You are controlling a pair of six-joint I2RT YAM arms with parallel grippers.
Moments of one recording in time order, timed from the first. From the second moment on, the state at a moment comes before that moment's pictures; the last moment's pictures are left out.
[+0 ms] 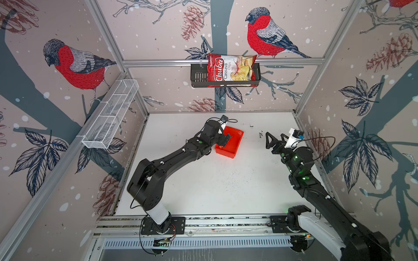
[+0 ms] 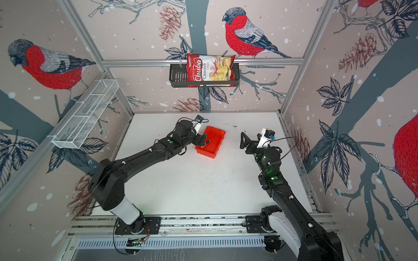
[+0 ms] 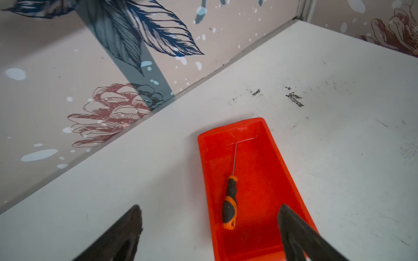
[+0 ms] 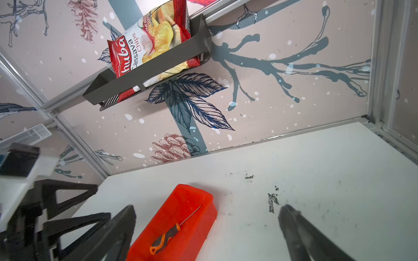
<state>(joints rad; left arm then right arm) -0.64 1.59 1.13 0.03 -0.15 0.14 0.25 0.88 0.44 0.44 -0.03 0.37</state>
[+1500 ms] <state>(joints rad) -0.08 1.56 0.22 1.23 -0.36 0.00 0.01 1.49 0.22 1.08 0.26 0.11</state>
